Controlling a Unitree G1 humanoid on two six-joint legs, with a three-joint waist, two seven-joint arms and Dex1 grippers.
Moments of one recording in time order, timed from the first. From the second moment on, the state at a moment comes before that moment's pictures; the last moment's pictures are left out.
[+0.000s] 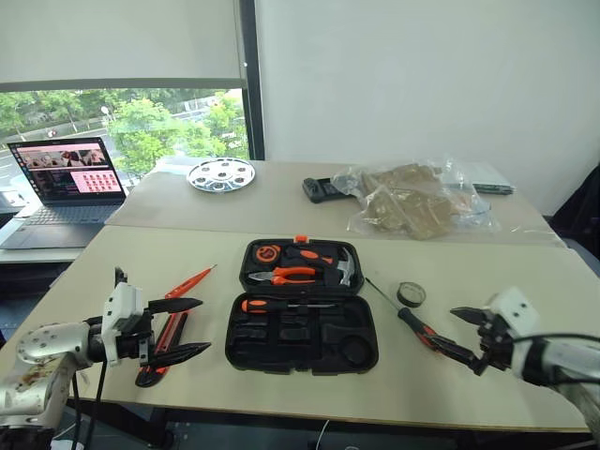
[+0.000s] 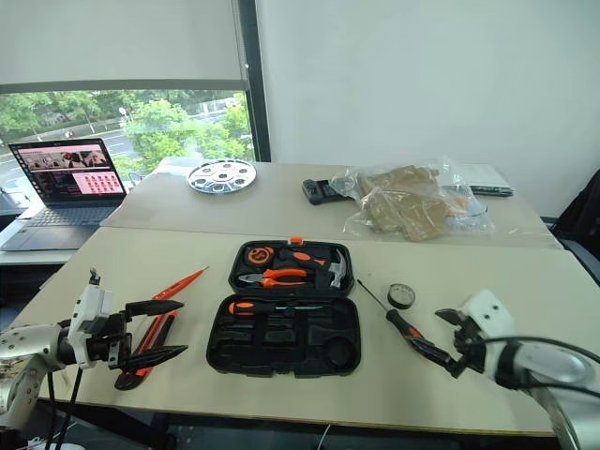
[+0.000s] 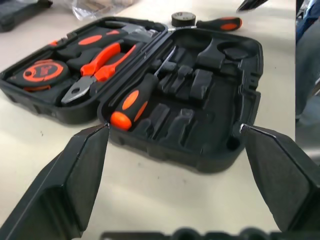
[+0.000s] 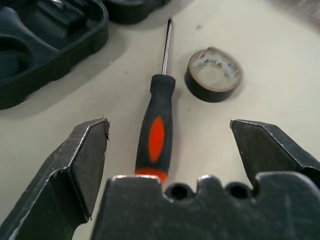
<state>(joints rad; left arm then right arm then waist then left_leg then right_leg) -0.07 0.79 0.25 0.01 -0.53 0.09 -1.35 0.04 -0.89 -0.19 -0.25 0.45 0.56 0.76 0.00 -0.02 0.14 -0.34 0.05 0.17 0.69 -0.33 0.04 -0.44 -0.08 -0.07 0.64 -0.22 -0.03</state>
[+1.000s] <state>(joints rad) 0.04 0.76 0.27 -0.07 -0.59 0.13 -1.30 -0.53 -0.79 0.15 -0.26 0.40 0.55 1.07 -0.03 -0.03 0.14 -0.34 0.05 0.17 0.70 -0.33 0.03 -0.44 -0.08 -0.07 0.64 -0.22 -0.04</state>
